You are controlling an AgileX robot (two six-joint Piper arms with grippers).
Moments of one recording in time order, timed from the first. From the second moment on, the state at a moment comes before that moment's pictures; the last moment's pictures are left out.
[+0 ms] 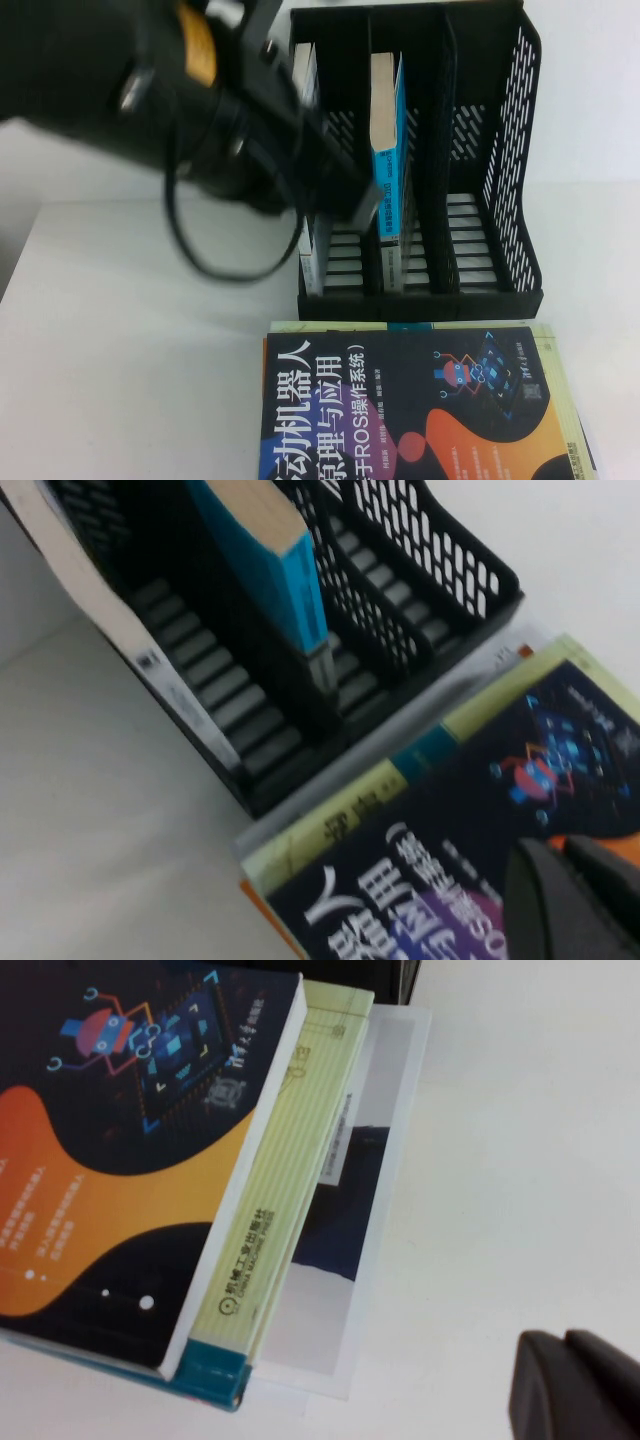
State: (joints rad) right arm 0.36 0.46 -0.42 -0.05 0.78 0.15; left arm -0.81 1.35 -1.63 0.09 1.12 -0.17
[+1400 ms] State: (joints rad) right arm 0.36 0.46 -0.42 -0.05 0.81 0.15; left arm -0.04 0.12 -0.07 0.07 0.21 -0.35
